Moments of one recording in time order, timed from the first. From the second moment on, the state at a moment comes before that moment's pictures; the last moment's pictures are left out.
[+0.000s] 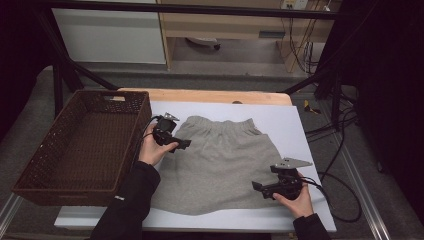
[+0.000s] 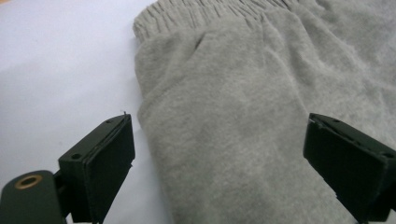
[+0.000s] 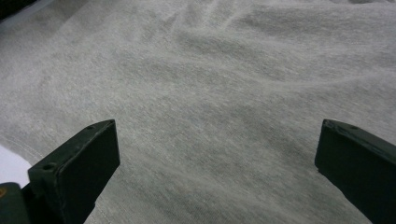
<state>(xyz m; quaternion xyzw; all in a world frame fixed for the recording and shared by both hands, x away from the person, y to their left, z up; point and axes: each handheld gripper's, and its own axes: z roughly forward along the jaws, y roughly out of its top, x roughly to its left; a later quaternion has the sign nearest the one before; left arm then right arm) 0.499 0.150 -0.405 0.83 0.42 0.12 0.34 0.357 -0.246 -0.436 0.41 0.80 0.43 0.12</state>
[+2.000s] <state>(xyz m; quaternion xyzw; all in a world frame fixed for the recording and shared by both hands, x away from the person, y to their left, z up) 0.540 0.150 -0.440 0.83 0.43 0.13 0.32 0.356 -0.225 -0.432 0.39 0.81 0.42 0.11</state>
